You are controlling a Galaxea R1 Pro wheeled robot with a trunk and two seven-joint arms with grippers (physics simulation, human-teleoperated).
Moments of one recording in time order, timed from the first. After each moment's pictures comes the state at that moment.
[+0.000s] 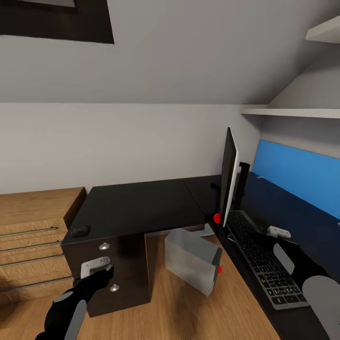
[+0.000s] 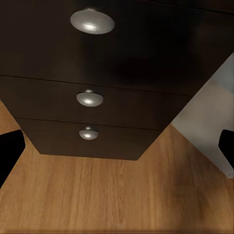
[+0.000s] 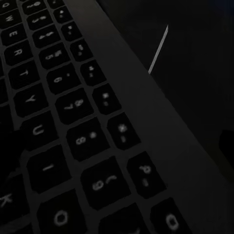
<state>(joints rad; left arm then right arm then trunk) -0.11 -0.04 0.08 -1.54 0.21 0.63 0.21 -0.77 -0.33 0.08 -0.52 -0.48 0.31 -0.02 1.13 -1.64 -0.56</state>
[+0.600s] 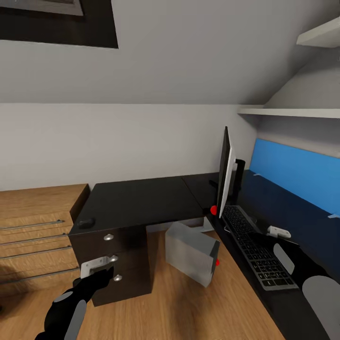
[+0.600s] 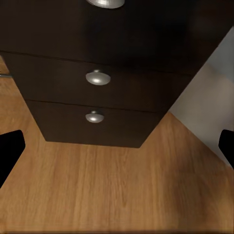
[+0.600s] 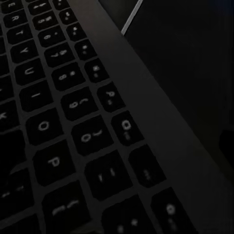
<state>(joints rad) -0.11 -0.04 0.08 -1.54 0.22 0.63 0.21 -0.77 -0.33 0.08 -0.52 -0.48 0.31 -0.02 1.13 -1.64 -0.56</state>
